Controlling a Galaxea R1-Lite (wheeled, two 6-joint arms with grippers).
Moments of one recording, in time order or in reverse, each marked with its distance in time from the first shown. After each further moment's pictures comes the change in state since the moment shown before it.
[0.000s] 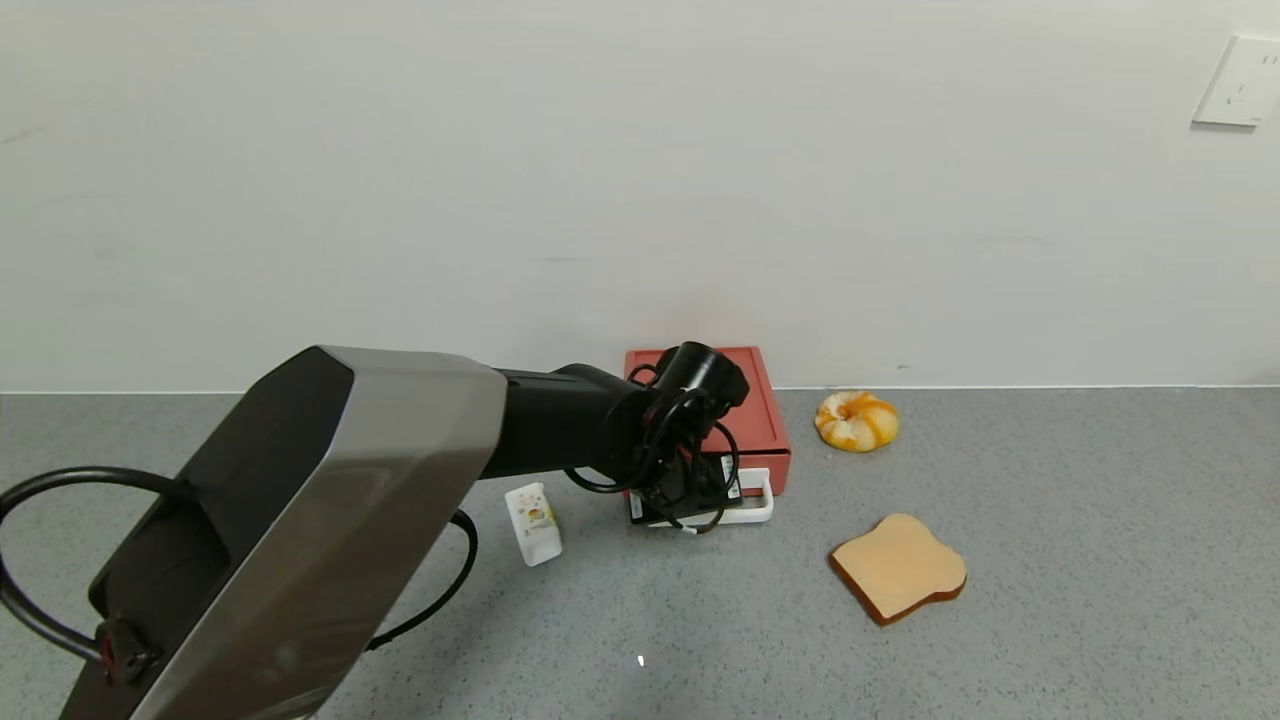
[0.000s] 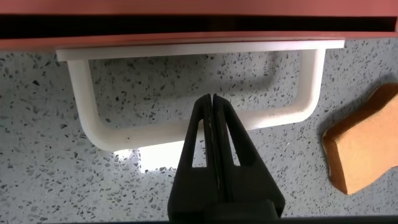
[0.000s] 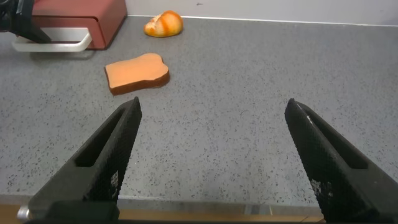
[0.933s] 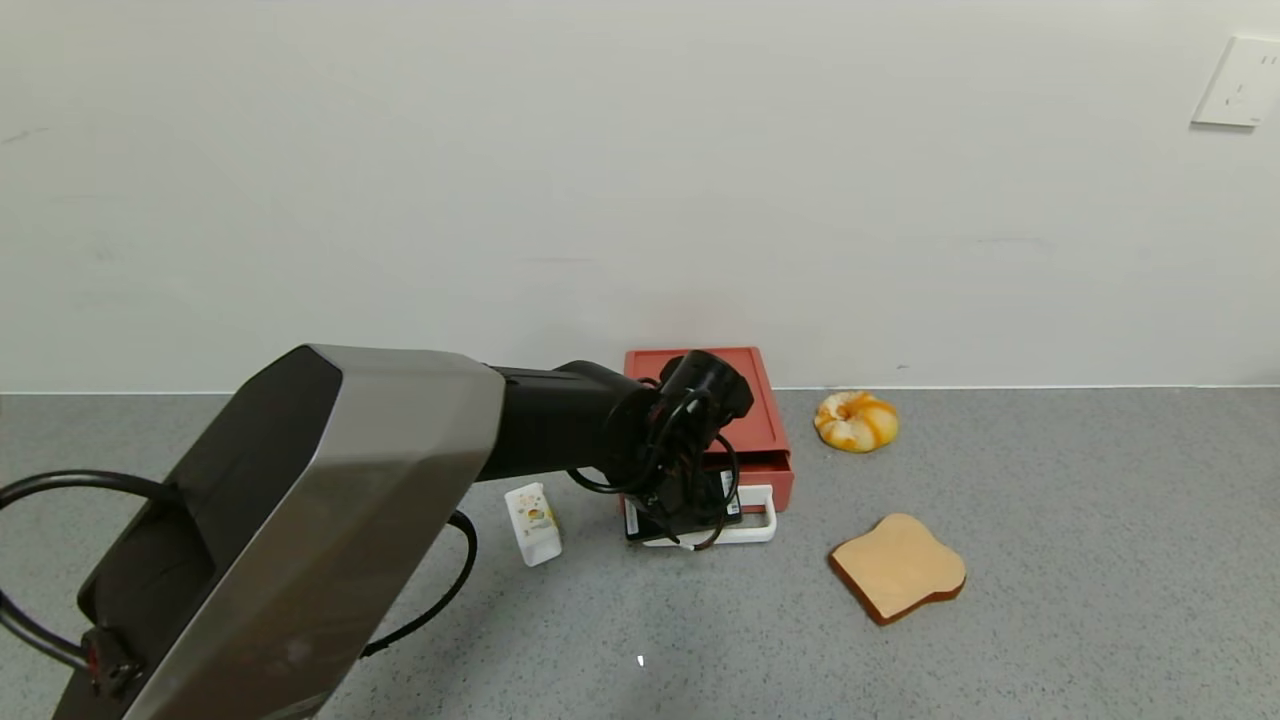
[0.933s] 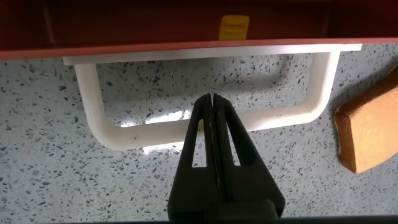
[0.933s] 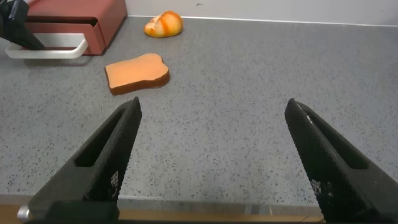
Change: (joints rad) left arm -0.015 -0.009 0.002 0.106 -0.019 -0.026; right arm 0.000 0.000 0.000 0.000 0.000 0.000
